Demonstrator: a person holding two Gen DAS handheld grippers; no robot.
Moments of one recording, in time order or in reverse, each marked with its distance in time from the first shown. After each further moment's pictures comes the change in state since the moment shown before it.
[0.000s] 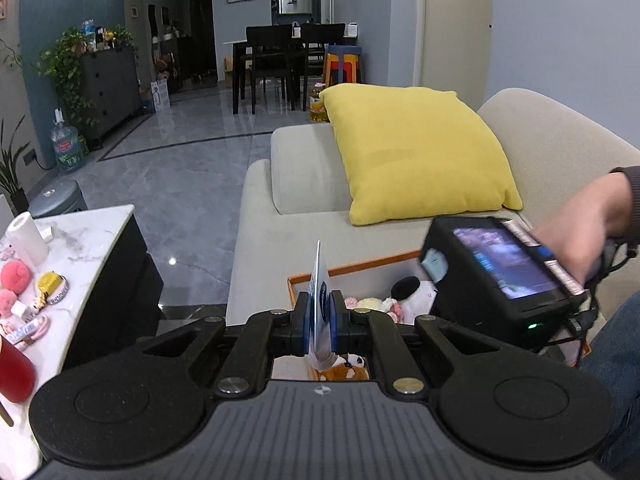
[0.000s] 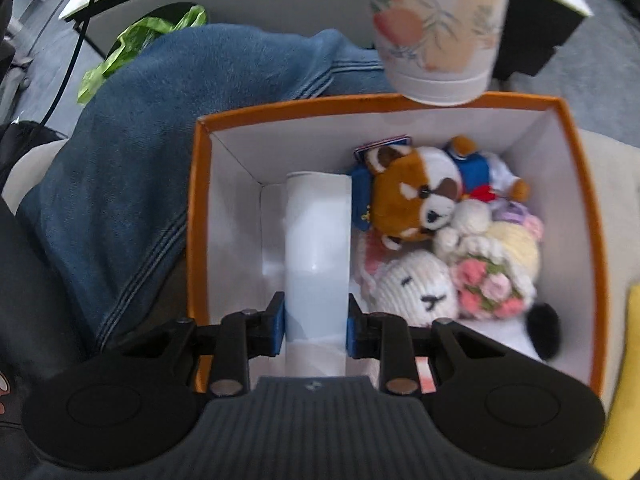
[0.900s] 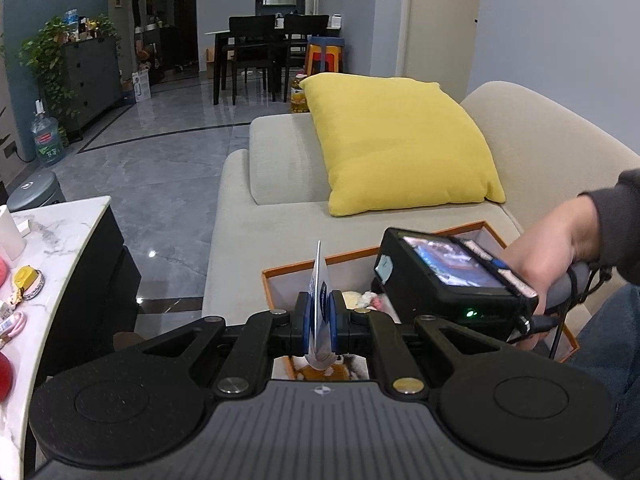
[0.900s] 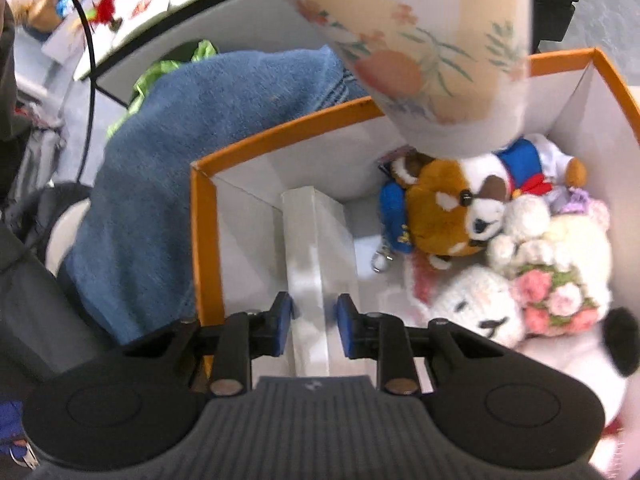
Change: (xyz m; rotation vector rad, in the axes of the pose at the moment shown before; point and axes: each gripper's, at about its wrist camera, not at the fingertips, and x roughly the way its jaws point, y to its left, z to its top) left arm 0.005 -0.002 -0.001 0.003 0.027 -0.065; right arm 0.013 -0.019 -0.002 0.164 -0.073 0.218
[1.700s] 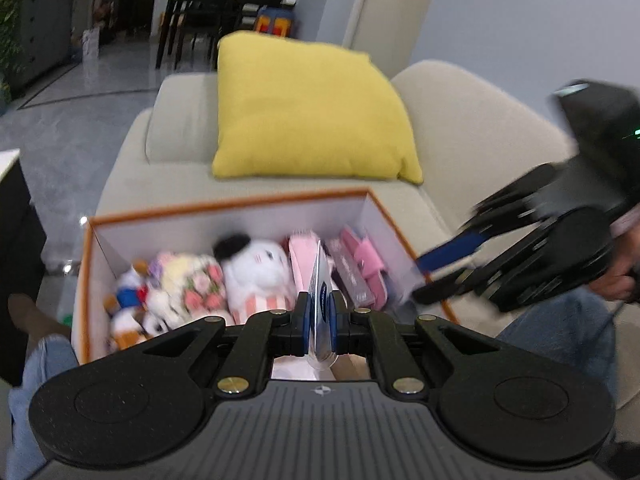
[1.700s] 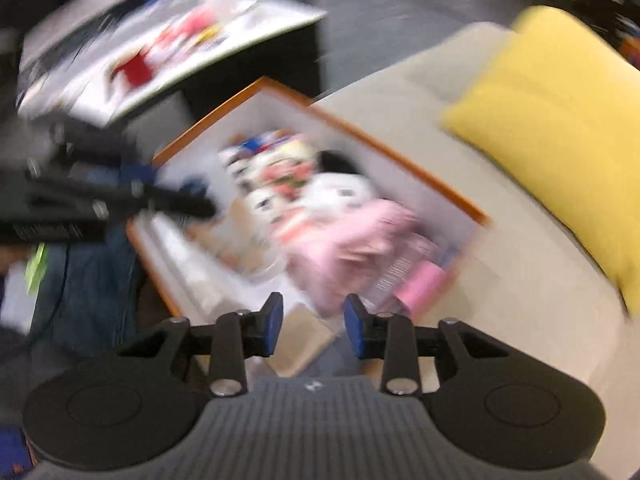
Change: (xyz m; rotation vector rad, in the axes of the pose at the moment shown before) left arm 0.047 -0.104 -0.026 -0.093 0.070 -0.181; right arm -0.146 0.019 -0.195 0.481 -0.462 -0.437
